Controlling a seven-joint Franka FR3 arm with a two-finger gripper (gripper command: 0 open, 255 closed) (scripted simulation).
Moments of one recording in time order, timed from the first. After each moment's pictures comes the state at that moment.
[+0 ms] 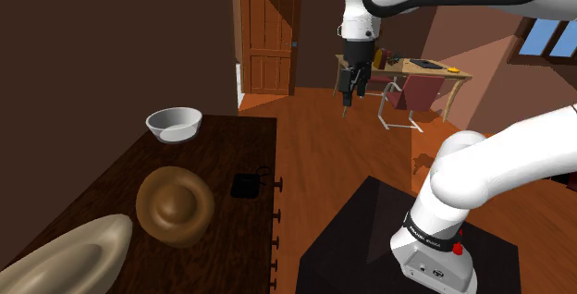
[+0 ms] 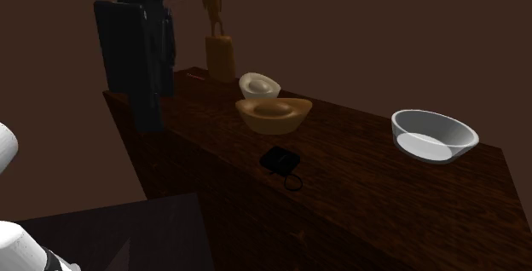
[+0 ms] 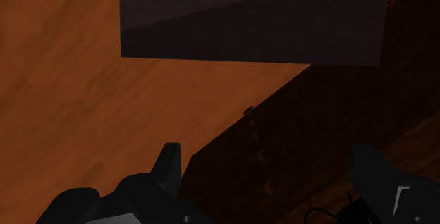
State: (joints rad) arm 0.00 -0.76 0.03 -2.39 -0.03 1.53 -0.02
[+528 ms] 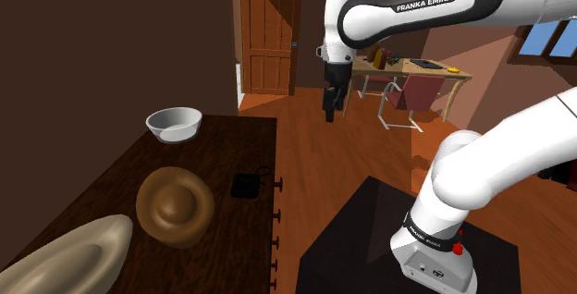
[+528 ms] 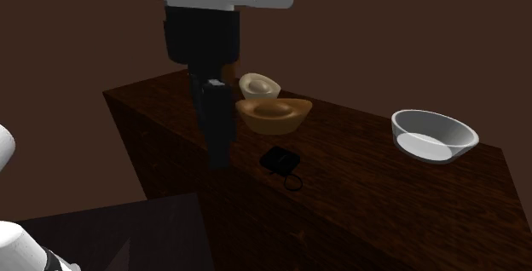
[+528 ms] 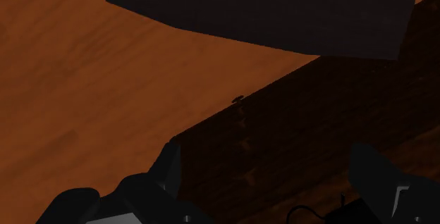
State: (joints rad) arm 0.04 -0.63 0.00 -2.47 -0.04 1.76 -0.14
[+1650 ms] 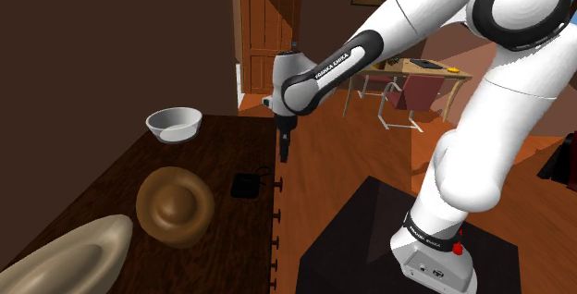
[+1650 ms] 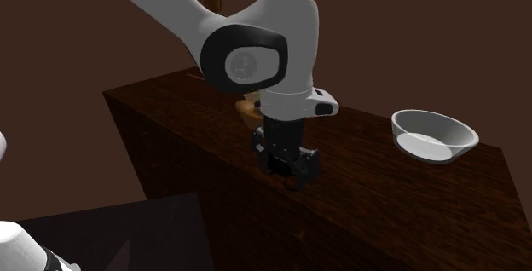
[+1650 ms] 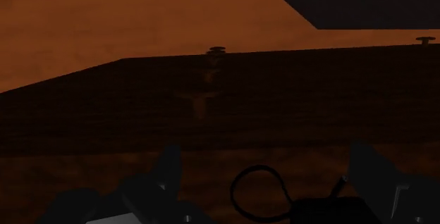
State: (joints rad) arm 0.18 -0.08 0.01 -2.43 -0.01 2.35 -0.48
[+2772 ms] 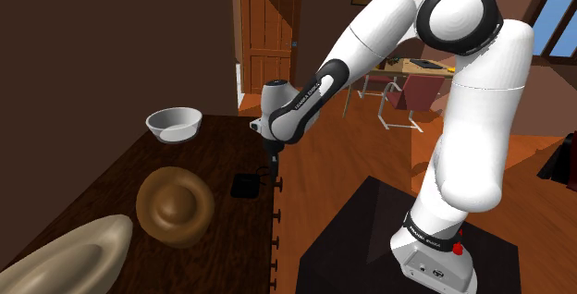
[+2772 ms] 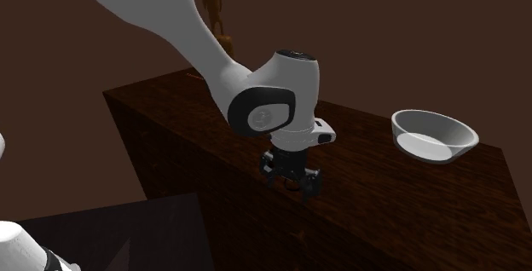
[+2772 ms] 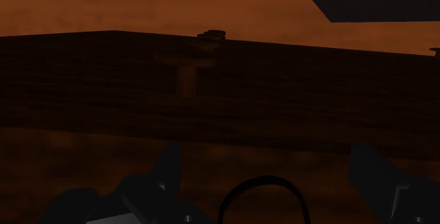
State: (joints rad) arm 0.20 0.17 0.02 -2.39 -0.01 2.57 -0.57
